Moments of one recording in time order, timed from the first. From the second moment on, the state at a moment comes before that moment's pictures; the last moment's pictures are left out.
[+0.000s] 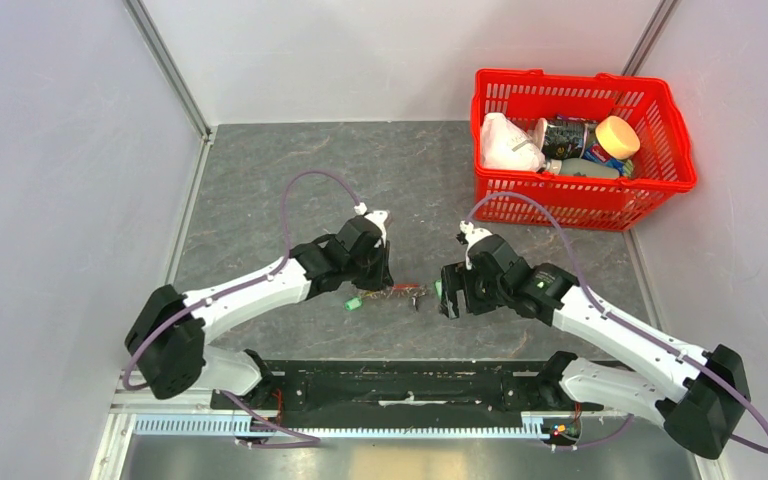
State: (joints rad) left arm -0.84 1.38 0.89 -0.37 0.03 -0.61; right arm 0.78 1.01 0.75 -0.67 -0.01 0.51
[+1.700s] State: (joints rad) left arm -0.90 0.75 0.51 0.25 0.80 -0.38; right arm 0.78 1.09 0.98 -0.74 0.17 0.43
